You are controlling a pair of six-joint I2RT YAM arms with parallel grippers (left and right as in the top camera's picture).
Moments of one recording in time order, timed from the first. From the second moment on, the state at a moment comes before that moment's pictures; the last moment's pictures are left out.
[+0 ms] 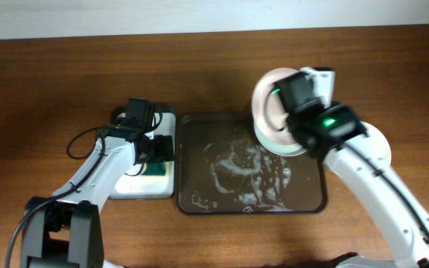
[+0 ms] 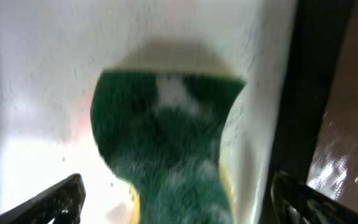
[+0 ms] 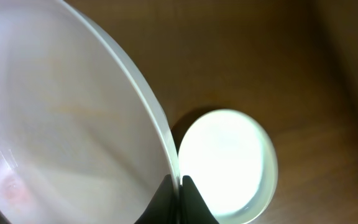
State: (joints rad) left arm -0.19 1.67 1.03 -0.65 -0.03 -0.27; right arm 0.34 1.46 1.36 -0.99 0.57 0.40
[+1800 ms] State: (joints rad) left arm -0.19 1.65 1.04 -0.68 -0.04 -0.30; right arm -0.48 1.76 1.36 -1.10 -0.16 0.25
